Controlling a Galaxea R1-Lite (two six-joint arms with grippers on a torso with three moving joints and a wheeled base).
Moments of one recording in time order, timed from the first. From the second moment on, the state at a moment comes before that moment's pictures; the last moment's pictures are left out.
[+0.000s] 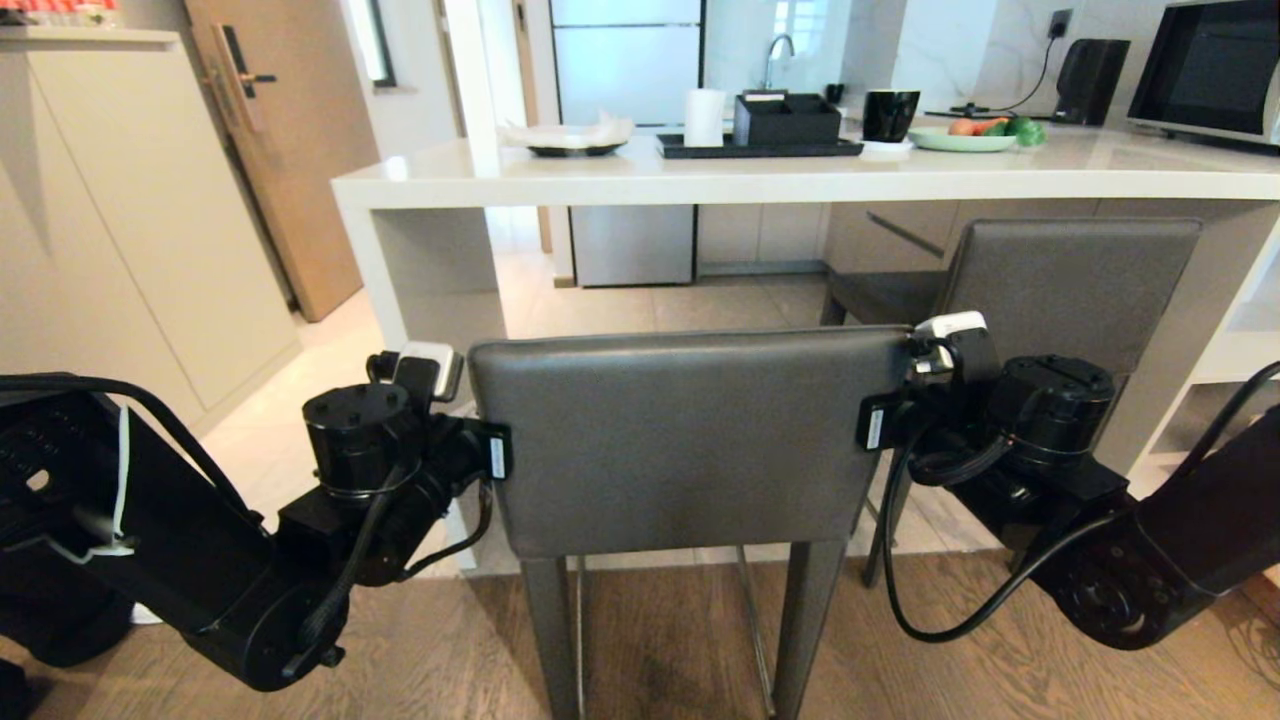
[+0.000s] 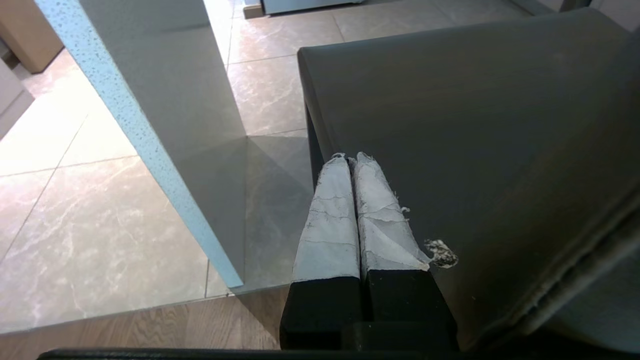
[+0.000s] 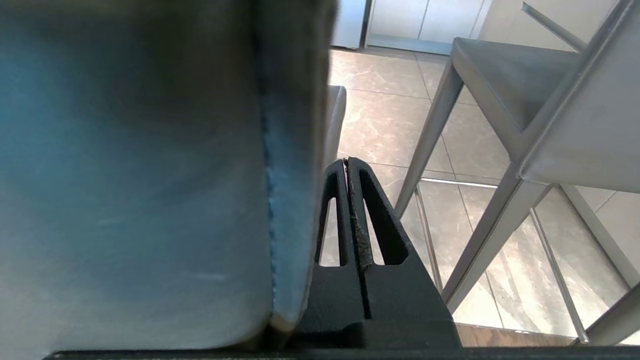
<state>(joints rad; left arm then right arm) -0.43 1.98 -0.64 -1.26 0.29 0.02 0.35 1.97 -0.68 -1.30 -0.16 -0.13</state>
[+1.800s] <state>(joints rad) -0.43 1.97 -0.64 -1.26 0.29 0.03 0.36 1.97 -0.65 -1.30 -0.17 -0.13</state>
